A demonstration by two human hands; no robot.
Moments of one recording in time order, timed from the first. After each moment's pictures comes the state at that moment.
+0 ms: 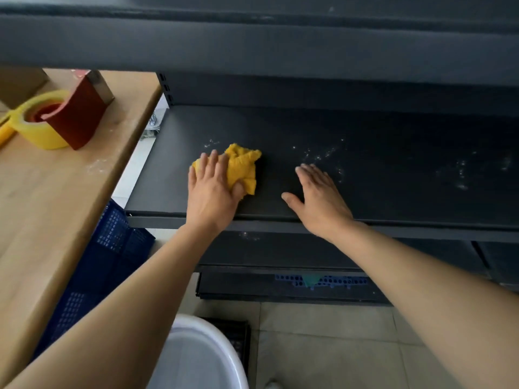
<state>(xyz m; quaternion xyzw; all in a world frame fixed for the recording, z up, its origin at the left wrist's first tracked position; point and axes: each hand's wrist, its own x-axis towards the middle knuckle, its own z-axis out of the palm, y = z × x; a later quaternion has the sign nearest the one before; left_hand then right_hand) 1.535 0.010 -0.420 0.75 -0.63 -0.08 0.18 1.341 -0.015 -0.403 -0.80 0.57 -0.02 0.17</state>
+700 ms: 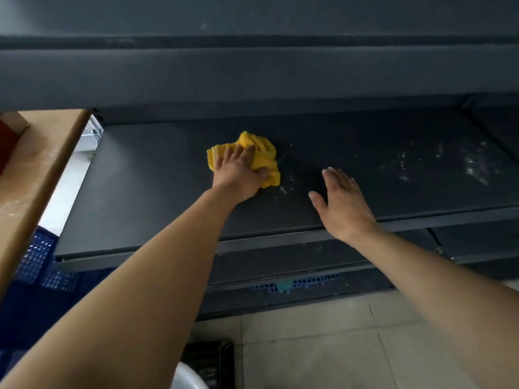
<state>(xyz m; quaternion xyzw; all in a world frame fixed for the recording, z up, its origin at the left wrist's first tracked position) 1.430 -0.094 -0.414 0.68 -0.70 -0.21 0.08 1.234 -0.029 -0.403 -0.71 0.69 -0.01 0.13</state>
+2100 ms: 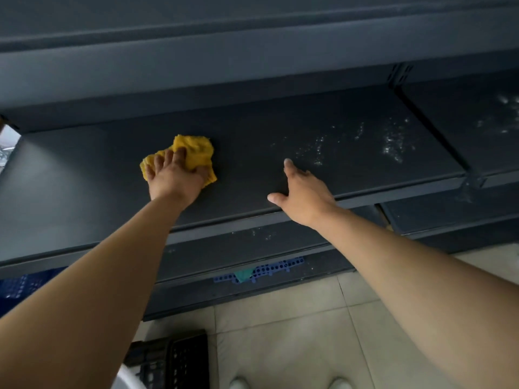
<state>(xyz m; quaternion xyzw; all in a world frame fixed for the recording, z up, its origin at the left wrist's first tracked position) 1.351 -0.071 -0.409 0.77 -0.61 -0.16 0.07 1.127 -0.025 -0.385 -0.71 0.67 -0.01 0.21</state>
